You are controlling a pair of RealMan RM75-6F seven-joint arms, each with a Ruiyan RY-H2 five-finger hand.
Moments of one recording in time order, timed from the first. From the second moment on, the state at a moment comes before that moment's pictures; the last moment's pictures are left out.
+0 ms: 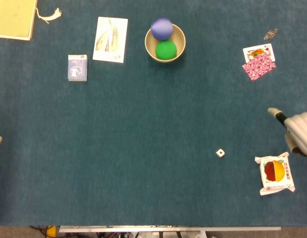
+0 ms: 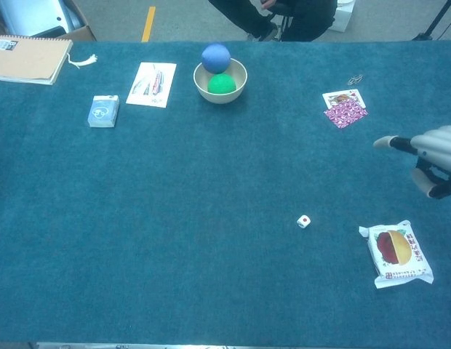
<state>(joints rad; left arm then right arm) -0.11 -1.12 -0.03 -1.63 1.45 1.43 0.13 0.50 -0.99 -0.06 -2.12 -0.90 0.93 -0.76</state>
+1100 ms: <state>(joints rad) -0.10 -1.11 -0.04 -1.64 1.45 1.45 0.13 0.72 -1.19 -0.15 -2.01 -0.81 0.73 -0.64</state>
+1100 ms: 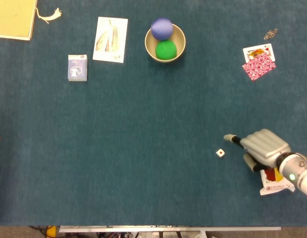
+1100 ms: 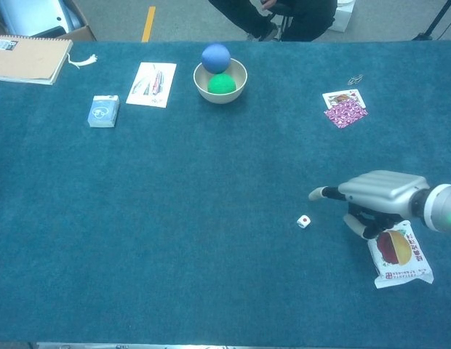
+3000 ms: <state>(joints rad) -0.10 -1.12 -0.04 -1.63 1.44 1.44 0.14 0.87 -1.19 -0.28 -2.08 -0.75 0.81 -0.61</state>
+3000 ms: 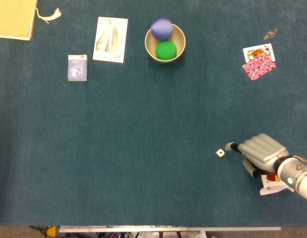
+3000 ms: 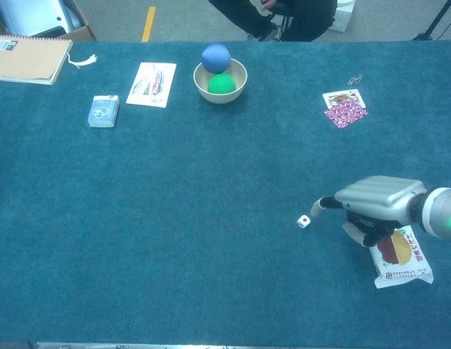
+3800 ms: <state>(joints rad) -0.10 -1.12 -0.04 -1.63 1.44 1.45 0.14 0.87 -1.20 -0.28 -2.06 -0.79 0.78 -0.55</state>
